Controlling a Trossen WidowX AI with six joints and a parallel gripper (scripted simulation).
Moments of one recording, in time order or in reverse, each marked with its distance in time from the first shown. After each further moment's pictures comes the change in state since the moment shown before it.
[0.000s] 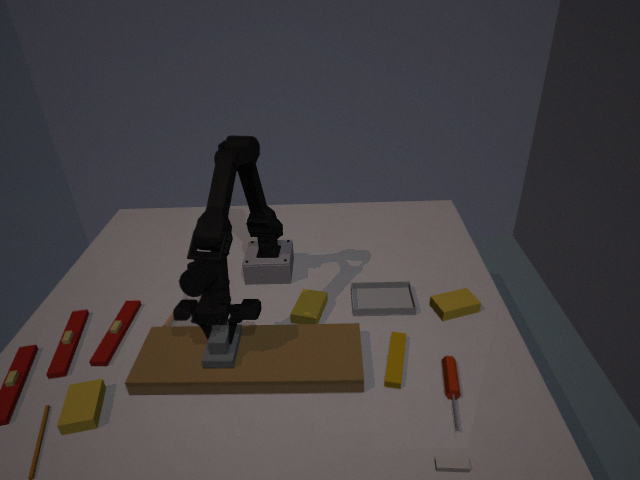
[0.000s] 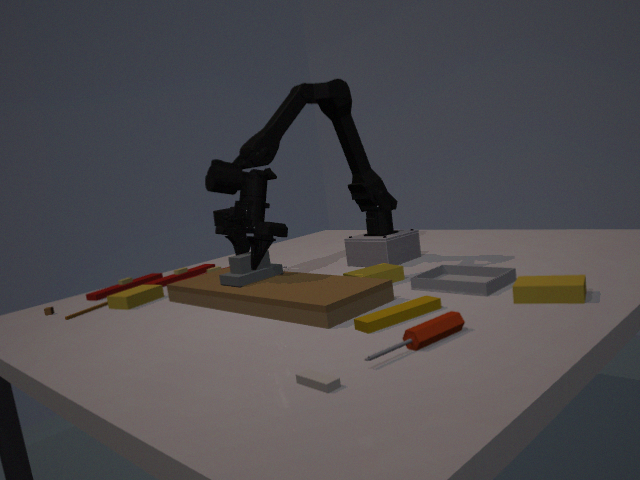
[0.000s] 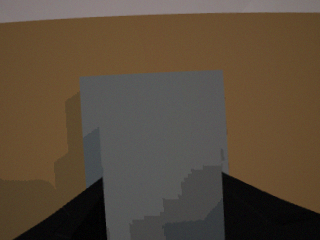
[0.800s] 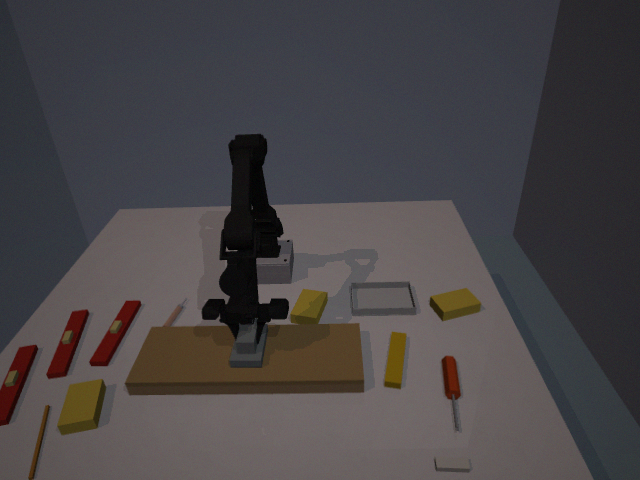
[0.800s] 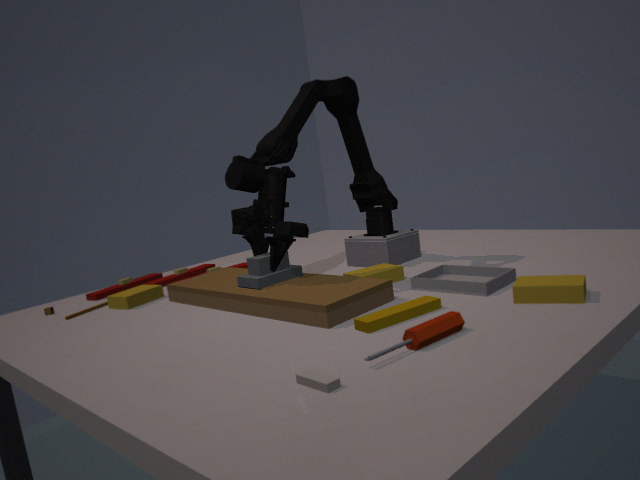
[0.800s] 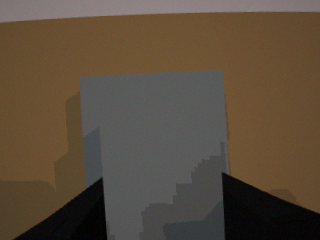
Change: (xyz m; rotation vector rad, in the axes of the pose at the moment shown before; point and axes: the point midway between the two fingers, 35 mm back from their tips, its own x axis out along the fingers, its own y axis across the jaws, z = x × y) arm 0.000 0.064 -0.001 0.003 0.001 0.001
